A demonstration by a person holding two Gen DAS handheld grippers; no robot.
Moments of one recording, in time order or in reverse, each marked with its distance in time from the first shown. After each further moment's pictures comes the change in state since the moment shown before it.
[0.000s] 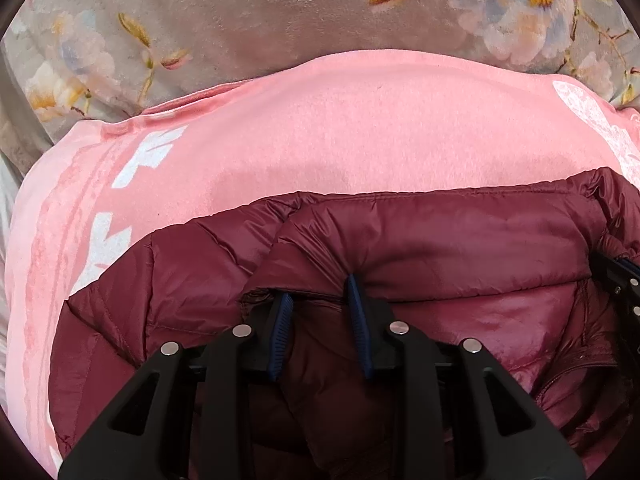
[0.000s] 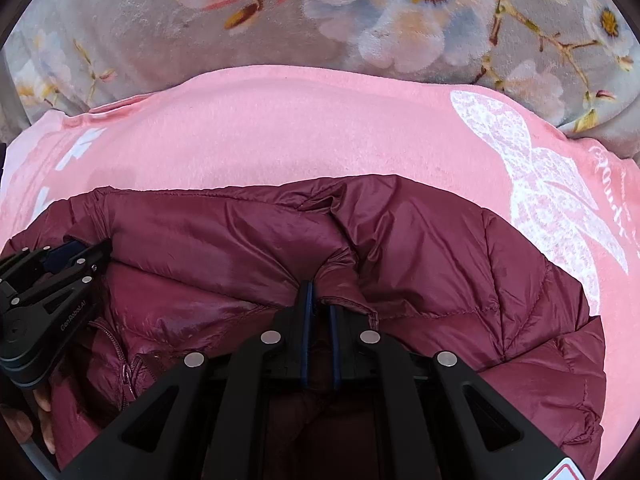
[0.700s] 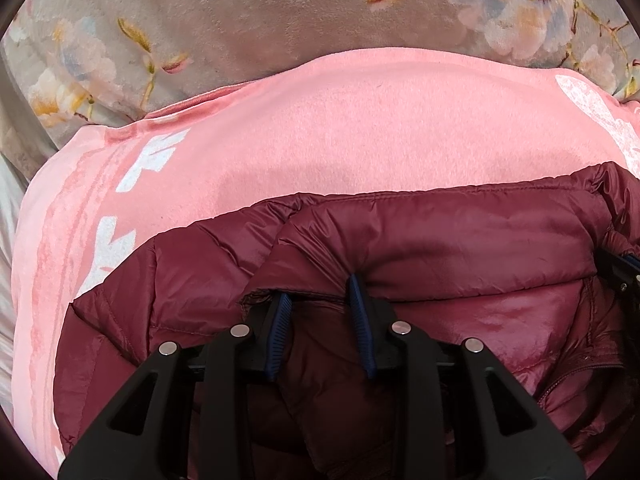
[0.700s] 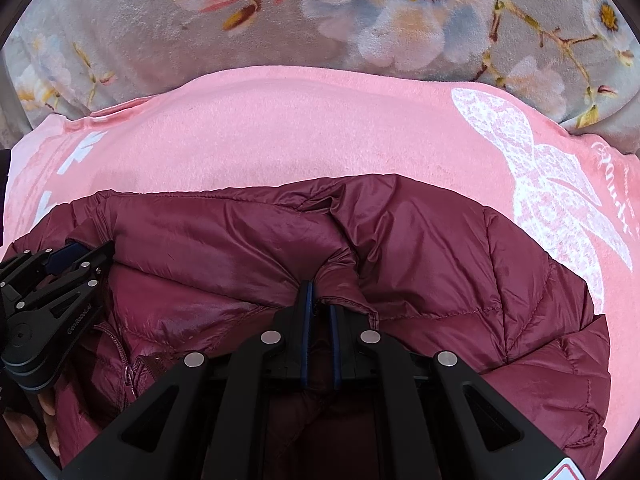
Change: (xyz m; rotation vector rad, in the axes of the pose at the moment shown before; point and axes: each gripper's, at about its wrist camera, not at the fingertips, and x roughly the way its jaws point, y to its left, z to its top) left arm 0.001 -0.002 0.001 0.015 -0.005 0.026; right arm 0.000 -0.002 0.001 0.012 -0.003 0.021
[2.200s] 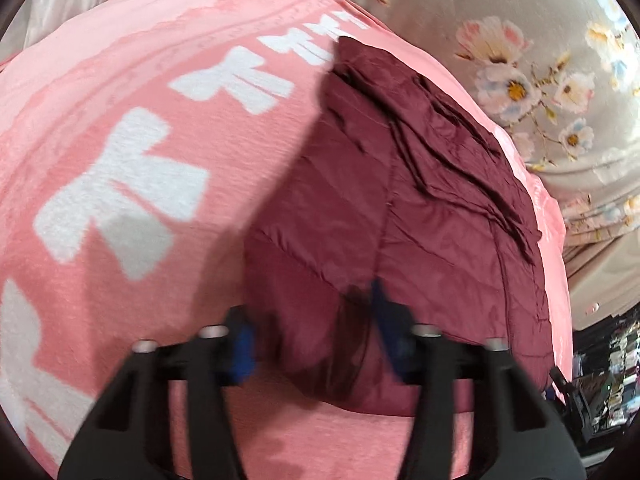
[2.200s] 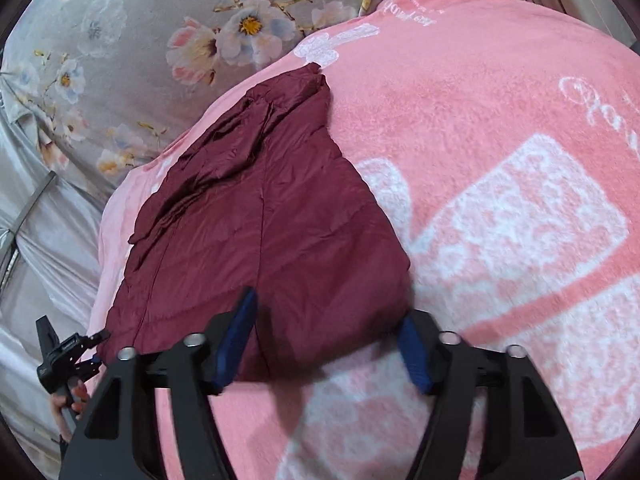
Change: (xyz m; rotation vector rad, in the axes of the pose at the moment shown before) left arm -0.245 0.203 -0.354 -0.568 0.150 -0.421; right arm -0.300 -0.163 -0.371 0.470 -0.029 0.259
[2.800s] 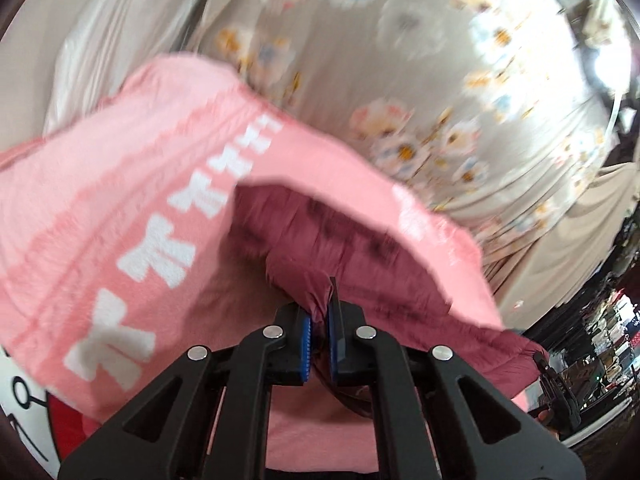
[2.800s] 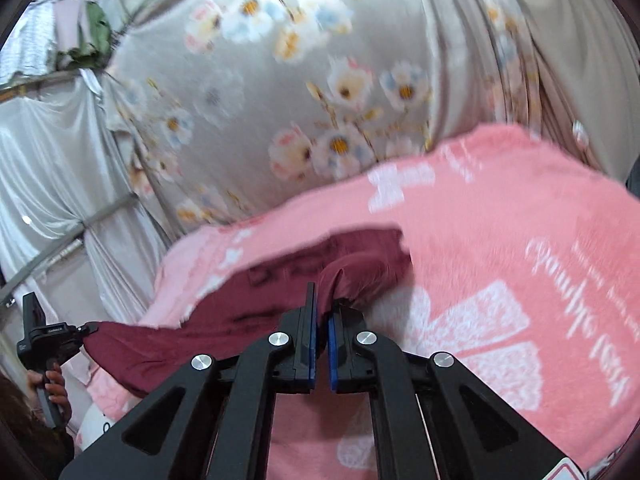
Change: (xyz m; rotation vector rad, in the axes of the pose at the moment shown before) left arm -0.234 -0.038 -0.037 0.110 -0.311 -0.231; right arm -0.218 0.071 -0.019 -0.223 -0.402 0.139
